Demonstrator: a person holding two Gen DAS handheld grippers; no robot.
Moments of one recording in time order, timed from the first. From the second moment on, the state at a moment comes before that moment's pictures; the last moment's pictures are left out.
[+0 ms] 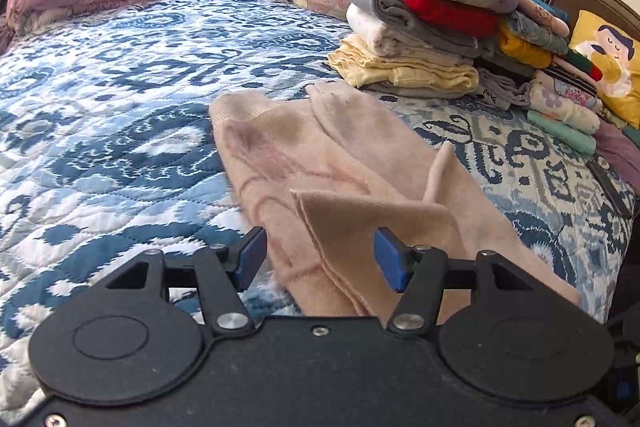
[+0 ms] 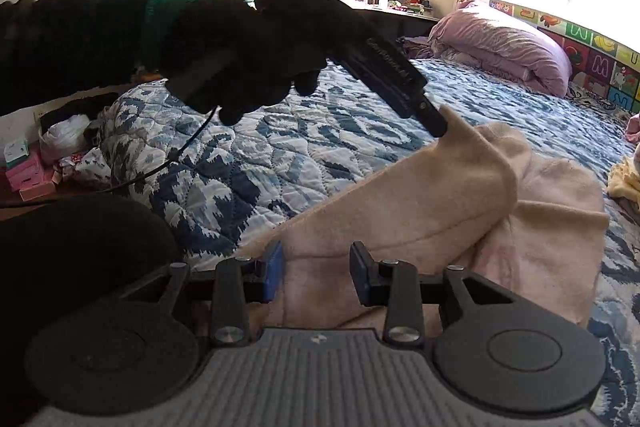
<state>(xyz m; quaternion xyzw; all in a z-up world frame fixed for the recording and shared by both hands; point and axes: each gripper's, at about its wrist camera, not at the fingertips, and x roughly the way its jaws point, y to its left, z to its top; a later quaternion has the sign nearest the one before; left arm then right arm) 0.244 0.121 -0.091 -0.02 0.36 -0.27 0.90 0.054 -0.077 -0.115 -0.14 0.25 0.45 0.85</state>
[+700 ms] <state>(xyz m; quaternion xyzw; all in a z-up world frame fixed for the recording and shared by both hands) 0.269 0.147 -0.121 -0.20 0.39 -0.24 0.86 0.045 -0.072 -0.124 -0.16 0.27 0.45 0.84</state>
